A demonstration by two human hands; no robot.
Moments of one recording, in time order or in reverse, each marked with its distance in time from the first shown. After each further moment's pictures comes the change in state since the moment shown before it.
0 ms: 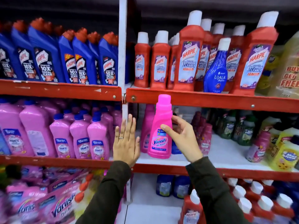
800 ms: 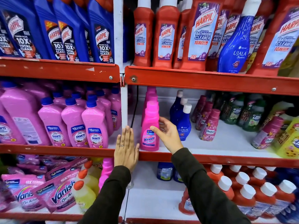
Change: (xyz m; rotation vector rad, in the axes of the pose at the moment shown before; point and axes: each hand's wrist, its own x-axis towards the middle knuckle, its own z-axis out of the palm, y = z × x) left_hand -0.091 -0.027 0.070 0.056 -0.200 -0.035; right_hand 0.023 0.111 0.040 -0.073 -0.057 0.181
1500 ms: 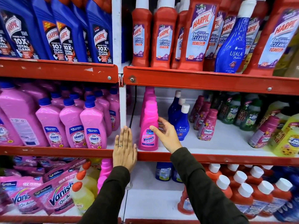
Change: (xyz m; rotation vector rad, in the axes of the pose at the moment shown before) left_hand 0.000 0.001 0.001 0.027 0.000 -0.022; right_hand 0.005 0.010 -0.002 -0.034 -0.036 -0.029
